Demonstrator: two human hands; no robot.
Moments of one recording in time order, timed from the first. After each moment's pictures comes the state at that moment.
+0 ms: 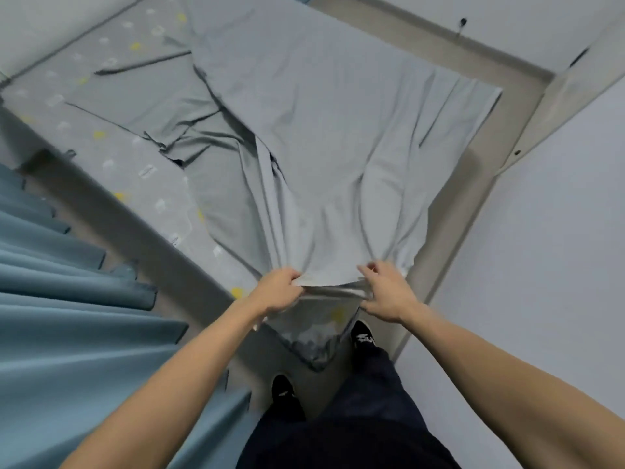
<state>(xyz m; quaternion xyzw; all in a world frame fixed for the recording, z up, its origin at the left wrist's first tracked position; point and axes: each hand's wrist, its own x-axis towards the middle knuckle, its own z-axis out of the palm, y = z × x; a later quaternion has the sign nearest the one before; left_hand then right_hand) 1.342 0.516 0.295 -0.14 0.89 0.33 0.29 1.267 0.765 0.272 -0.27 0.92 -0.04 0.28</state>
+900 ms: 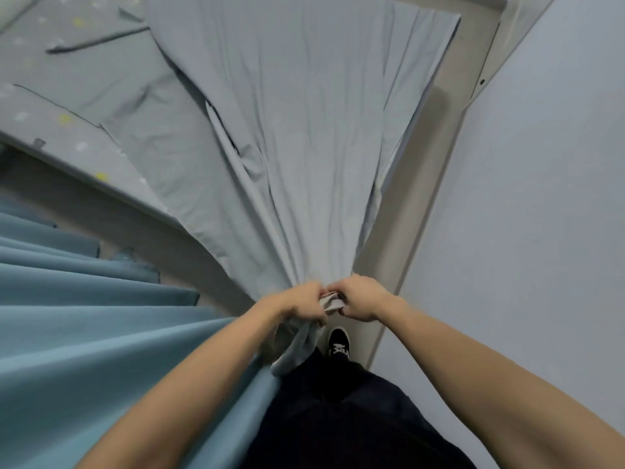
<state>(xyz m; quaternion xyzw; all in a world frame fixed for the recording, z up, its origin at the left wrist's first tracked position) 1.509 0.557 0.268 0.02 0.82 0.31 0.48 1.482 0.725 0.272 -0.29 0.87 -0.09 0.39</state>
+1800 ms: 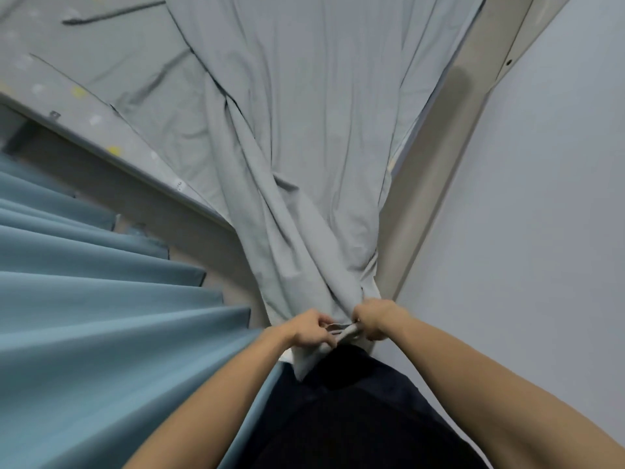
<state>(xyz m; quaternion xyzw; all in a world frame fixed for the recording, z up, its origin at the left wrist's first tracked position) 1.603 0.581 0.236 -0.10 0.74 0.37 0.55 1.539 0.752 0.251 -0.28 0.79 0.09 0.53</state>
